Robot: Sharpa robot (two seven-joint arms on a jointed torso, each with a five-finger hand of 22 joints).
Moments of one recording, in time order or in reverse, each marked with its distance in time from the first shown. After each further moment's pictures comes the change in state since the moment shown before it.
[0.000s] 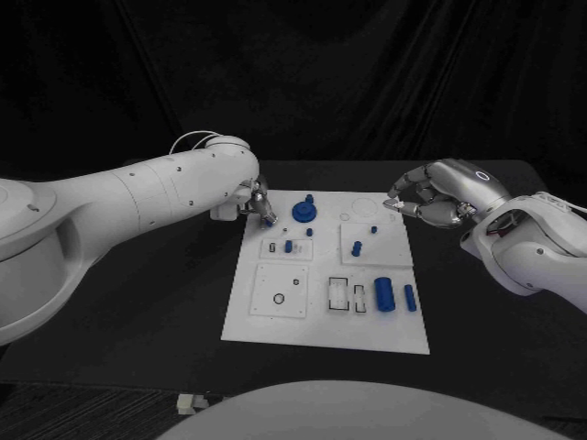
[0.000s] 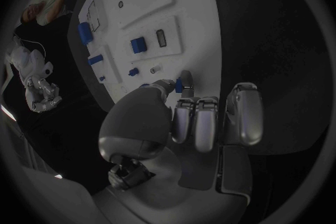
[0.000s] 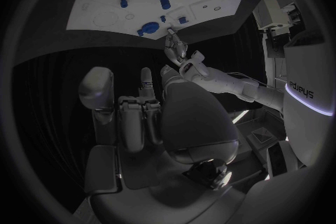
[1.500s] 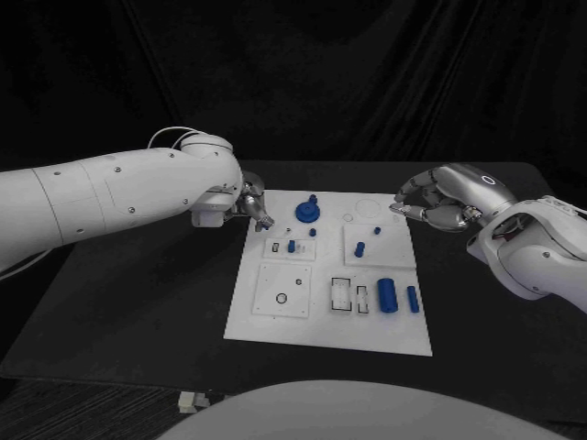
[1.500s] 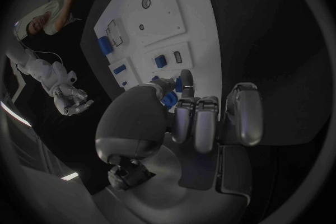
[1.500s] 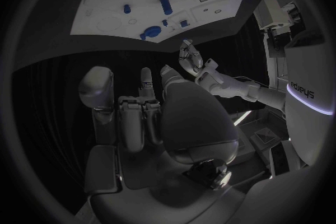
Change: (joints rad) left arm 0.071 -0.272 0.000 0.453 0.000 -0.101 -0.061; left_hand -0.045 -0.045 0.118 -0.019 0.027 0.018 -0.004 0.008 0.033 0.000 0.000 0.000 0.000 0.000 -0.007 0.000 0.000 0.000 0.004 -0.004 -0.004 0.000; right arm -0.008 -0.004 0.000 -0.010 0.008 0.019 -0.007; right_hand 0.000 0.000 0.000 0.000 0.000 0.000 0.000 0.000 0.000 0.000 0.000 0.000 0.000 0.003 0.003 -0.004 0.000 0.000 -0.004 0.004 -0.011 0.001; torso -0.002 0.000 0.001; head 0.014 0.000
